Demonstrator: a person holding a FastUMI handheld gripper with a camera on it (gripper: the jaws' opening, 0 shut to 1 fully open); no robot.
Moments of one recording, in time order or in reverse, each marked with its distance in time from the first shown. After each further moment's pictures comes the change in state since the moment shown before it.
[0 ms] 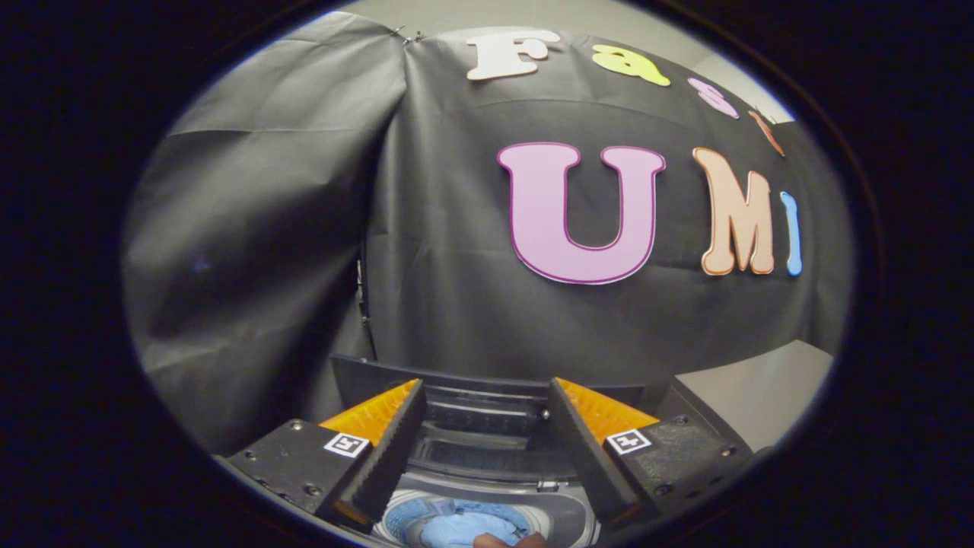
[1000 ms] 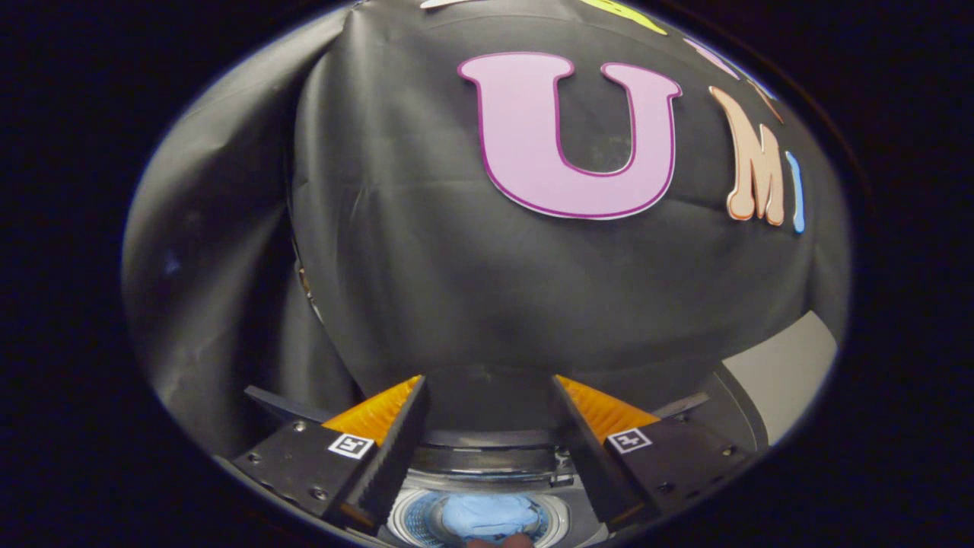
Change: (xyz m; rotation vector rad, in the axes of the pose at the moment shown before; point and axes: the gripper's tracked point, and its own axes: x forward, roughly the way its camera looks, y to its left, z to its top) arm 0.054 -0.001 -0.042 0.066 0.326 -0.067
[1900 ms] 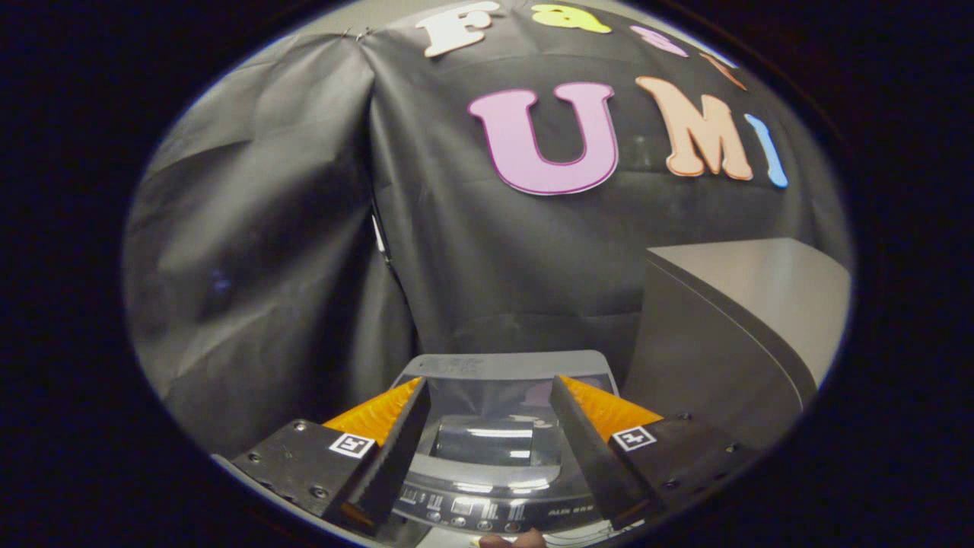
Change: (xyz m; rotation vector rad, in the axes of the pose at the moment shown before) arm -0.192 -0.032 -0.119 0.095 -0.141 0.183
